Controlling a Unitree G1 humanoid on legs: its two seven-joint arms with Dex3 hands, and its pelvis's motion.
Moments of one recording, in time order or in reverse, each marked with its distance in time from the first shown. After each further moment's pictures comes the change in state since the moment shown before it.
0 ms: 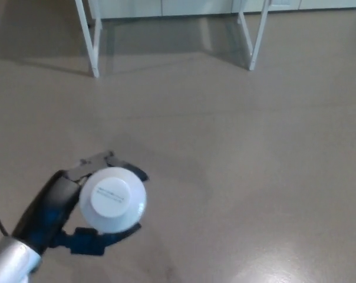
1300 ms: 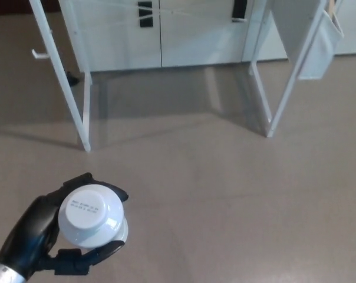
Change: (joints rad) left_arm 0.083 -0.011 0.045 0.032 -0.081 0.000 -0.030; right_arm 0.043 -0.001 0.027 0.004 -0.006 -0.012 0.048
